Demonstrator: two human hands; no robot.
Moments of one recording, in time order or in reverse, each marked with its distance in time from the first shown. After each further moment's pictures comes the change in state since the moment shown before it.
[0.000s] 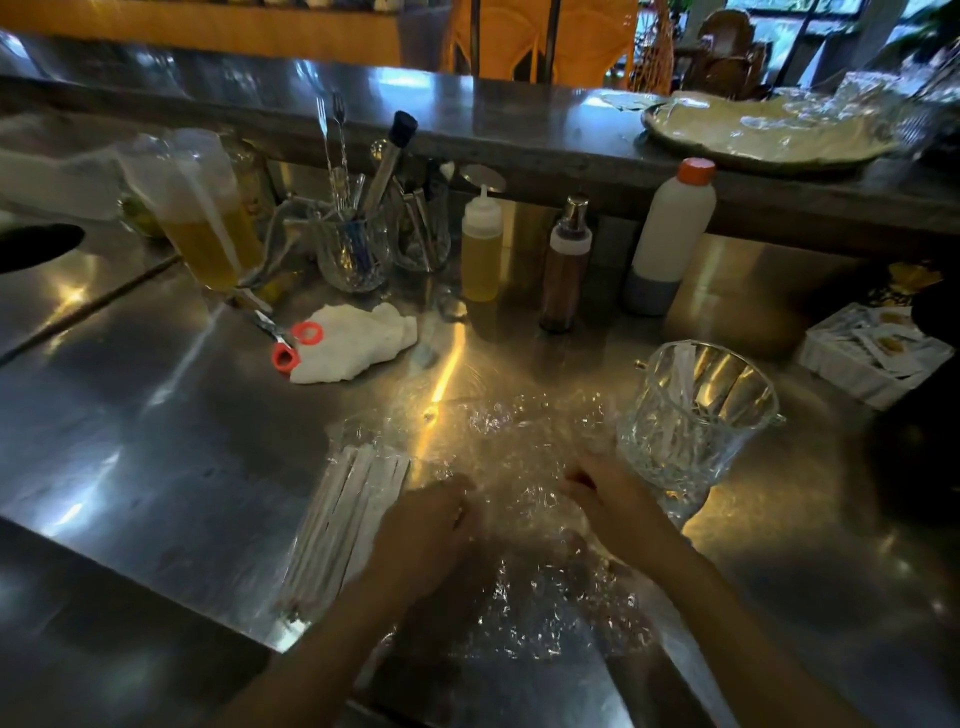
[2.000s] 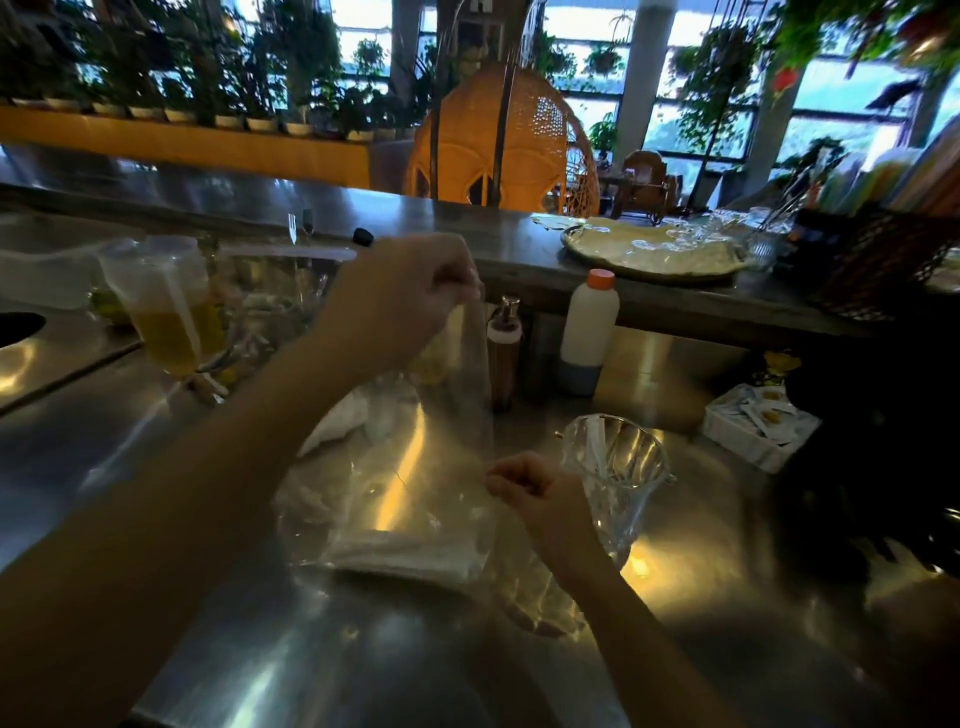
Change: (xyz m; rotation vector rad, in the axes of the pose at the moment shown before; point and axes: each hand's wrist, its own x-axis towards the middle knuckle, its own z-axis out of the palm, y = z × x) left_hand 0.082 0.157 -0.200 -0.037 0.361 0.514; right_hand -0.013 -0.062 -0.043 0.529 0.322 -0.150
